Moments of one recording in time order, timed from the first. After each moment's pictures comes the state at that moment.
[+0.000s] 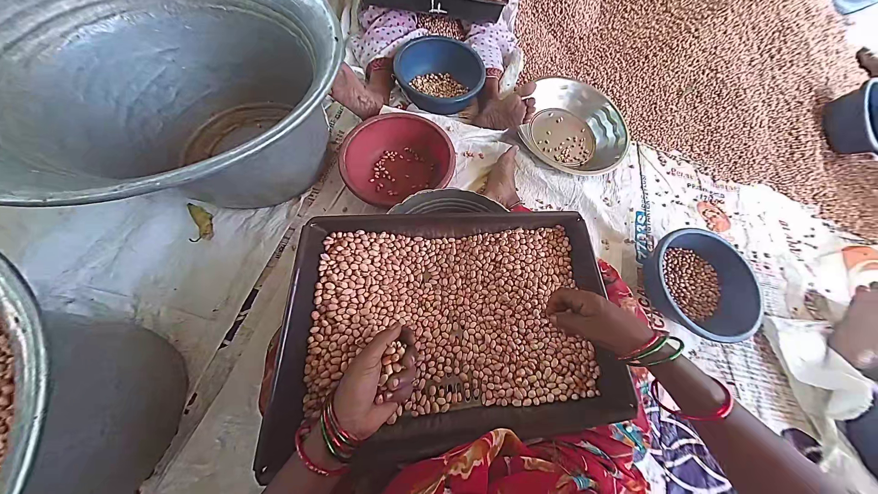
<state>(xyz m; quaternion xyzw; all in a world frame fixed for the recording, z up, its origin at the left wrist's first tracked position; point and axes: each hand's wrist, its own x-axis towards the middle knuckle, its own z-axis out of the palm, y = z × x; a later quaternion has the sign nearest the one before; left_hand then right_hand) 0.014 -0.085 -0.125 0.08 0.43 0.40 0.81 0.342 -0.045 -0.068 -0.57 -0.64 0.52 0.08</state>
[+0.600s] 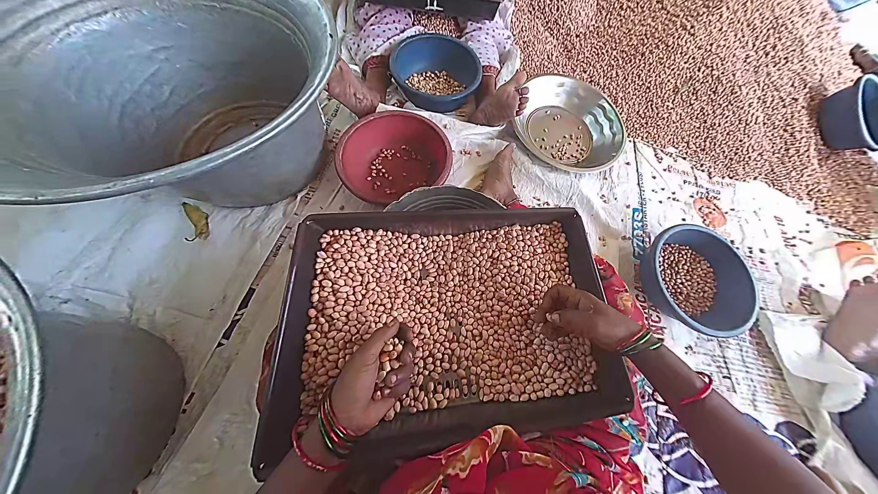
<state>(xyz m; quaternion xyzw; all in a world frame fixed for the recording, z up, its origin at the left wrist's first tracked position) 0.014 -0.084 -0.123 0.10 0.45 0.39 0.80 0.344 -0.052 -0.087 -0.54 -0.48 0.67 0.17</state>
